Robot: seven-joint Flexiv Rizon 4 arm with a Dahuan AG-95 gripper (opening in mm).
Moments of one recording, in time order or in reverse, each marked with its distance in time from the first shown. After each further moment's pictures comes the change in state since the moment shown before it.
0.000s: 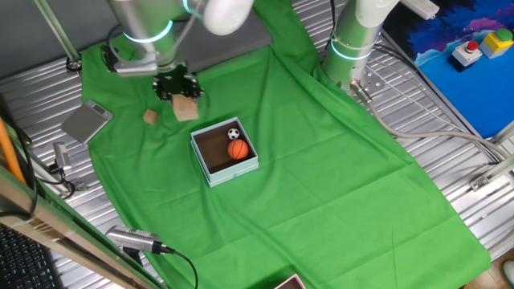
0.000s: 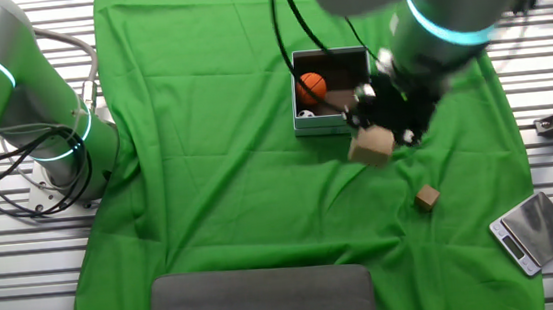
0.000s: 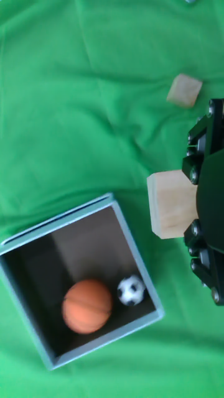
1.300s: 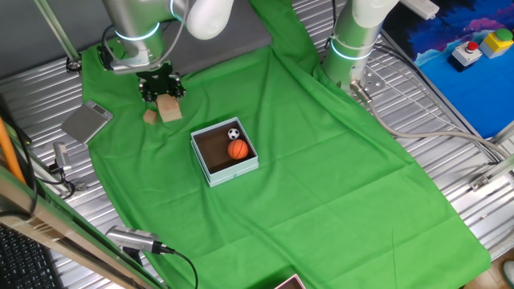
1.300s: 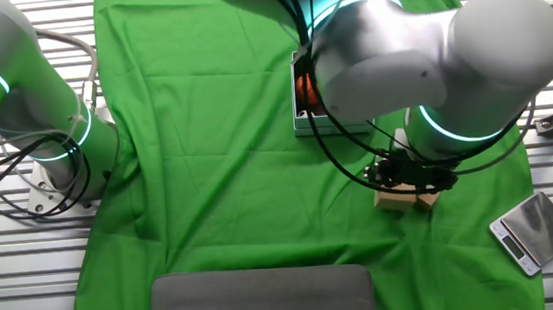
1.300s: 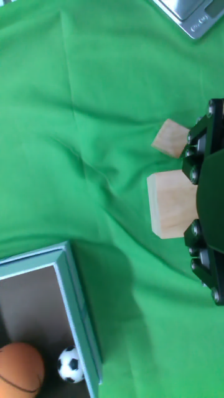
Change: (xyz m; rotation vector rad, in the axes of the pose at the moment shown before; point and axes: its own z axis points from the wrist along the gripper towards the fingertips) arm 0.027 -0.045 0.049 0.065 -0.034 -0.118
